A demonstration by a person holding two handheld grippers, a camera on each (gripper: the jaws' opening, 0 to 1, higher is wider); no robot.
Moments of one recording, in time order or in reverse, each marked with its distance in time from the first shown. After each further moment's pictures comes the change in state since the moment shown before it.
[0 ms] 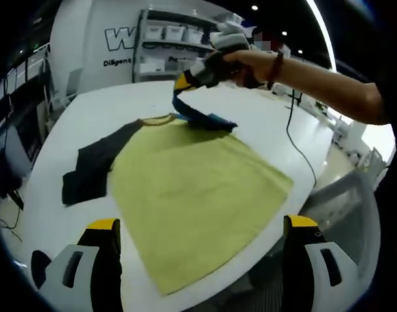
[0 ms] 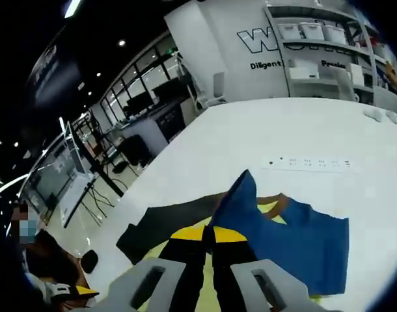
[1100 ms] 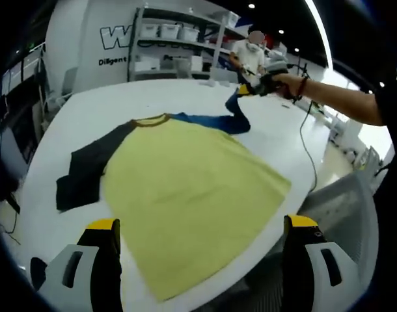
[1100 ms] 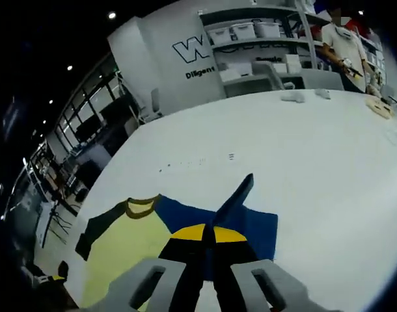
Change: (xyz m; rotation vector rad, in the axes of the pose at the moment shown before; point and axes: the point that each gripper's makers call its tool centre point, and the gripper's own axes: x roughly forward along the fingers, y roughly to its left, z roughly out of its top) left arm 0.007 -0.006 0.004 0.011 0.012 -0.031; right arm -0.120 -0.196 -0.011 0.181 -0.072 -0.269
